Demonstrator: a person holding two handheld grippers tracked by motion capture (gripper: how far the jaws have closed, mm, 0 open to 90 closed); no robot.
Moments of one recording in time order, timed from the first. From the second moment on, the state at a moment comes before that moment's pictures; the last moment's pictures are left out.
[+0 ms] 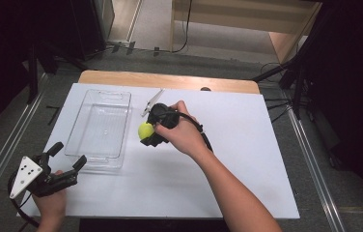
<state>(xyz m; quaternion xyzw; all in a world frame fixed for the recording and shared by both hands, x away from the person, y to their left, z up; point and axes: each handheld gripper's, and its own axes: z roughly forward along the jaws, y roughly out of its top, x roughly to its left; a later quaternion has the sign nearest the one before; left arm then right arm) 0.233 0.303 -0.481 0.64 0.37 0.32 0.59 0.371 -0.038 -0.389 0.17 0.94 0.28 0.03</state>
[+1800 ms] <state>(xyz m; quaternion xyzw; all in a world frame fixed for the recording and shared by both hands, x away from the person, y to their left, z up) 0.234 0.301 -0.481 0.64 0.37 0.32 0.59 0.373 0.037 -0.378 0.12 0.95 0.27 0.02</state>
